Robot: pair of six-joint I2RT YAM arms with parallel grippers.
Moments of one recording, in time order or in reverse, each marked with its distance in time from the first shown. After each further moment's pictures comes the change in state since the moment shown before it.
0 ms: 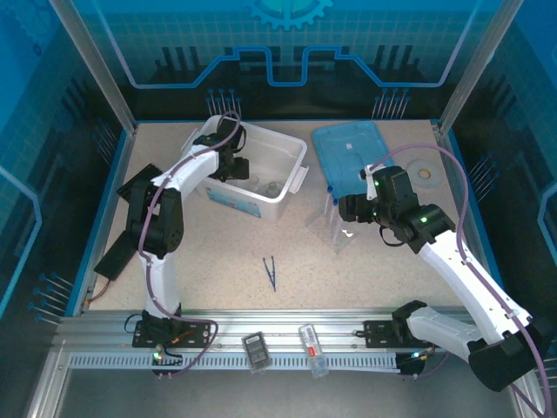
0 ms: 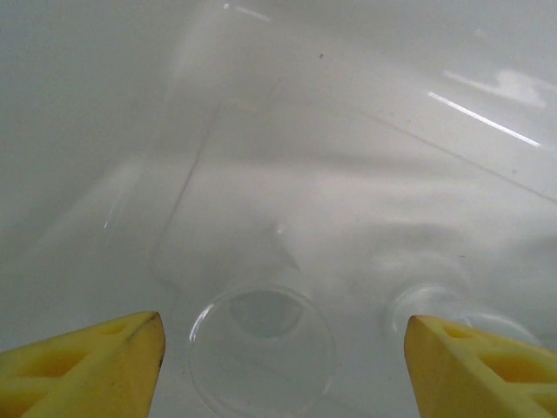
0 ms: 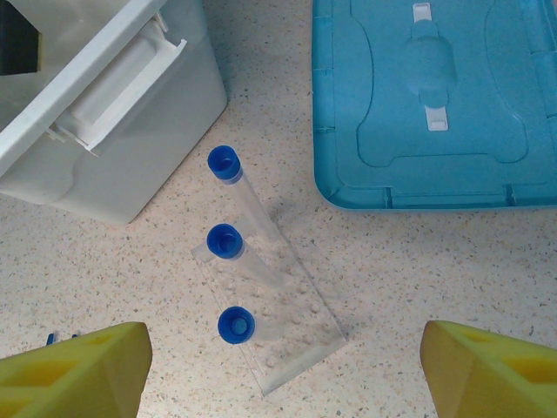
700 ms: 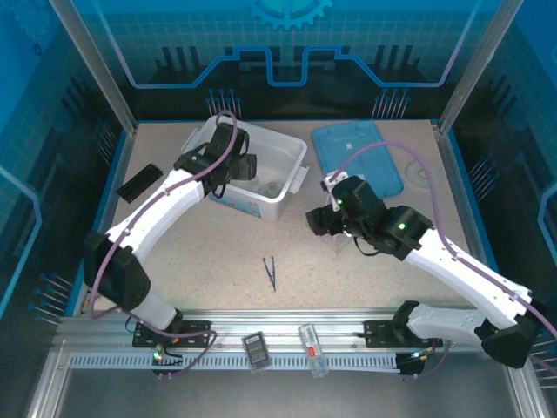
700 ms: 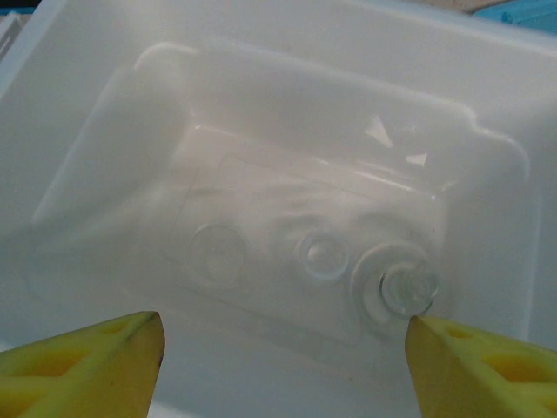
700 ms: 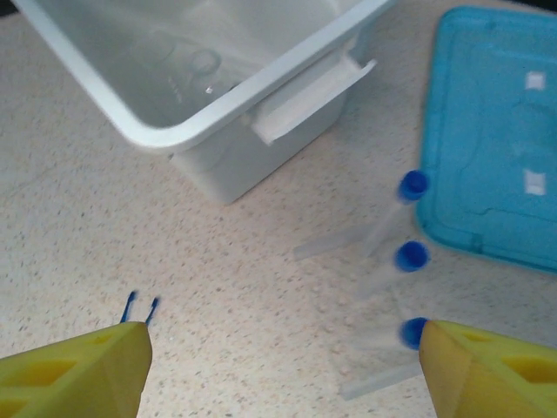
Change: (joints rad) left arm -0.186 -0.480 -0.250 0.074 -0.141 -0.005; right arm 0.404 0.103 0.121 -0.037 0.192 0.046
